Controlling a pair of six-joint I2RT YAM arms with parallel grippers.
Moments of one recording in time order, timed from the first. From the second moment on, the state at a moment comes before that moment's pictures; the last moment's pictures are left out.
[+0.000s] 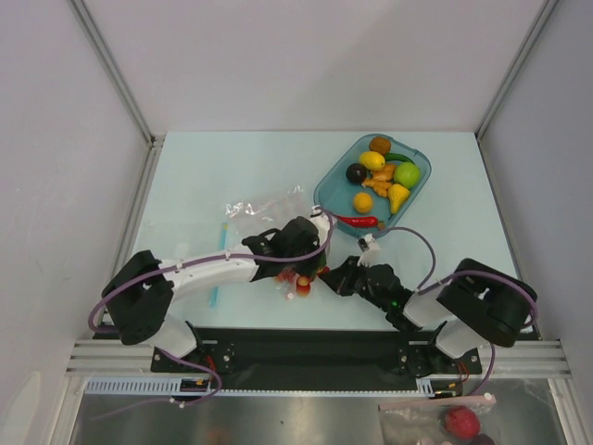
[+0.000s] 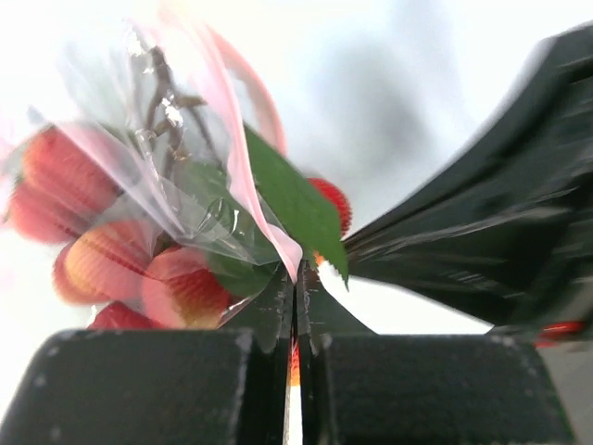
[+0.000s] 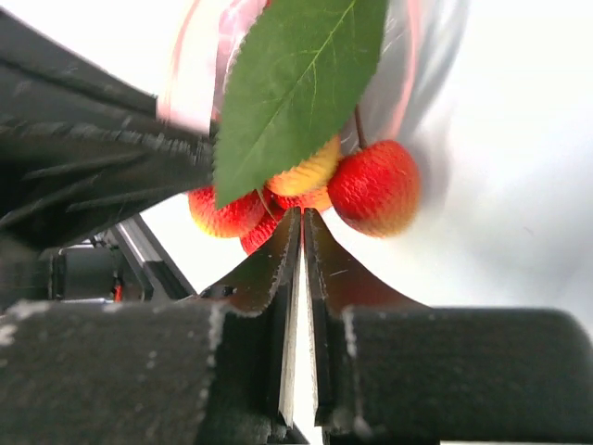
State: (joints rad) left arm -0.95 1.51 0.93 -0.23 -0.04 -0.25; right arm 0.89 1.53 0.19 1.06 0.07 0.89
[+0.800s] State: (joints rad) left arm -1.10 1.52 1.11 -0.54 -0.49 -0.28; right arm 0.92 1.55 0.15 0.97 0.25 0.96
